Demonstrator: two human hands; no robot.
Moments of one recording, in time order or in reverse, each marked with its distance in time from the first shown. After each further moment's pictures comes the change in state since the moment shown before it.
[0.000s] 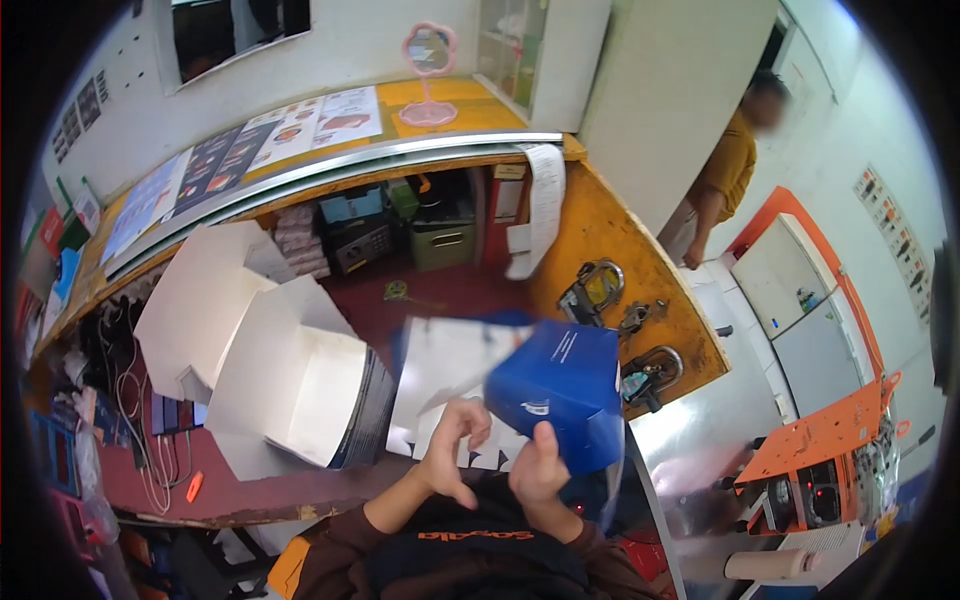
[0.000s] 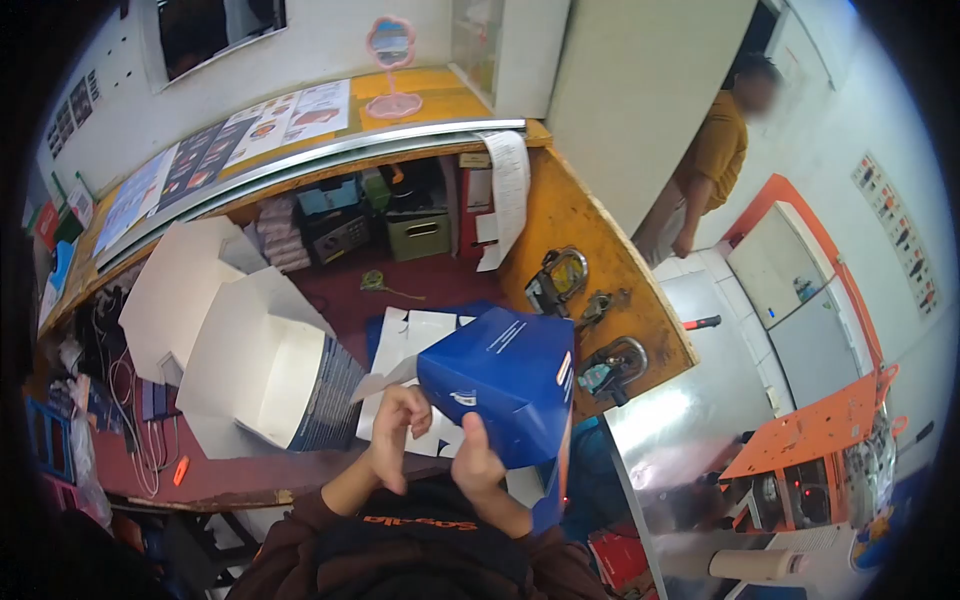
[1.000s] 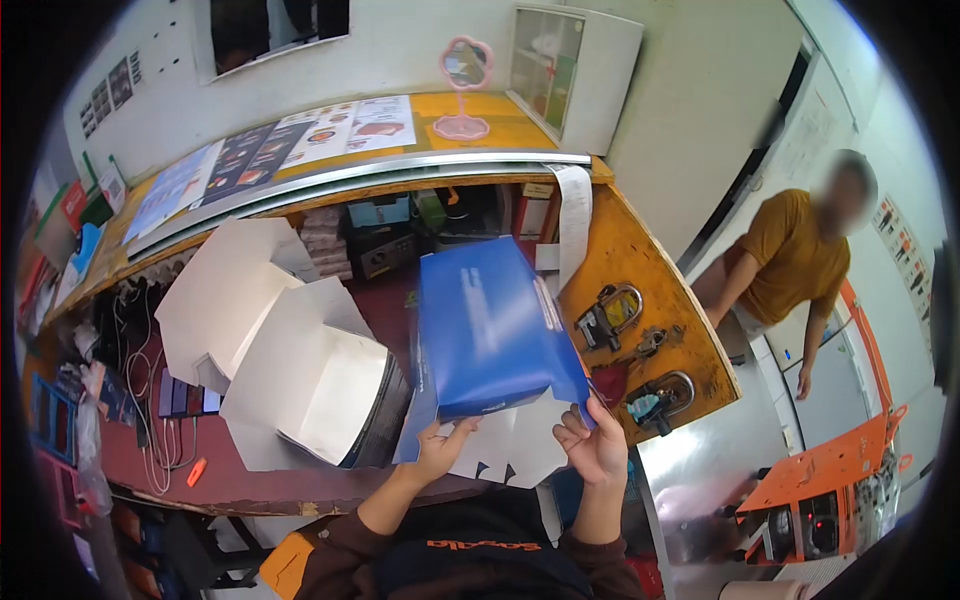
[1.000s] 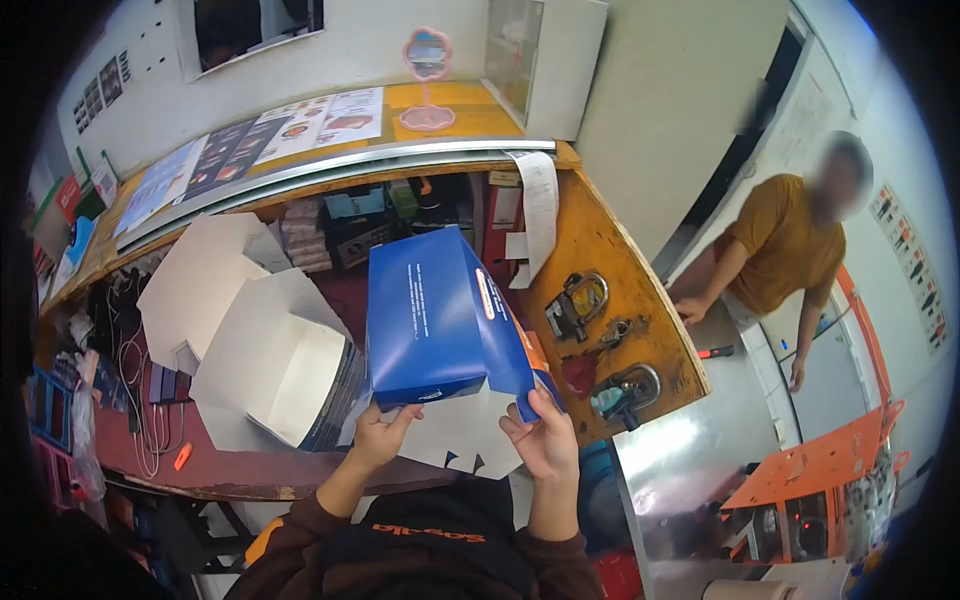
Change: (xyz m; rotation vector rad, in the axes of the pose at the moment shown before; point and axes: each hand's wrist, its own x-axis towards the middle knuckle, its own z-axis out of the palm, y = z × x) left_hand -0.013 0.005 -0.036 0.993 0.298 0.199; right_hand 0.084 -0.017 -0.050 0.801 -0.505 0.955
